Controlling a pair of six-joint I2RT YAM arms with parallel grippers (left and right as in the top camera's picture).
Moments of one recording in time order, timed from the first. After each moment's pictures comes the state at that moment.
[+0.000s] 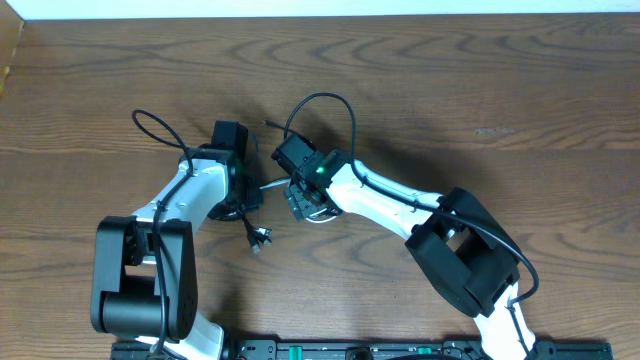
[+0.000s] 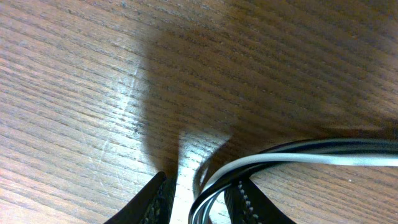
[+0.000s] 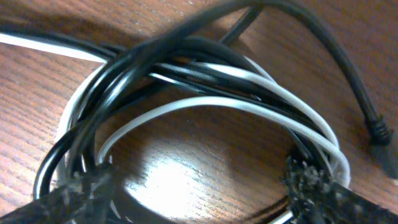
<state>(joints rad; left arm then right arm) -0.10 1.74 0.95 -0.71 -0.05 -0.43 0.85 2.14 1.49 -0.65 0.08 0.39</state>
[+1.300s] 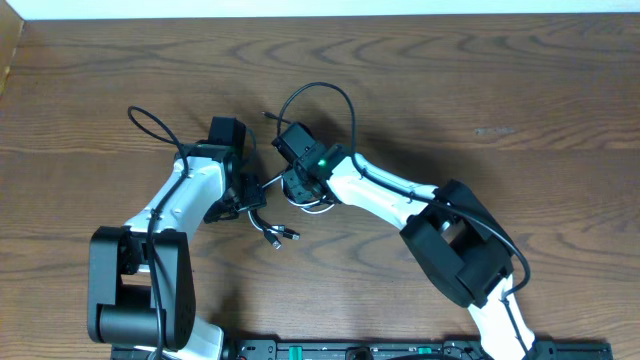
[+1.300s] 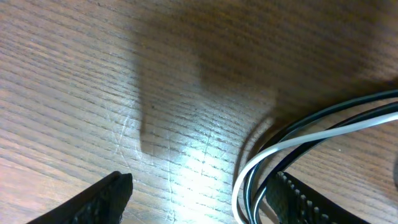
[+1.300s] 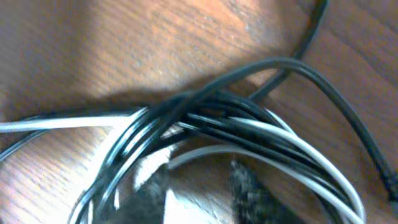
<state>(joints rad) -0.10 1.70 0.98 -0.80 -0.06 -0.41 0.82 2.19 1.53 -0.49 0.02 0.31</state>
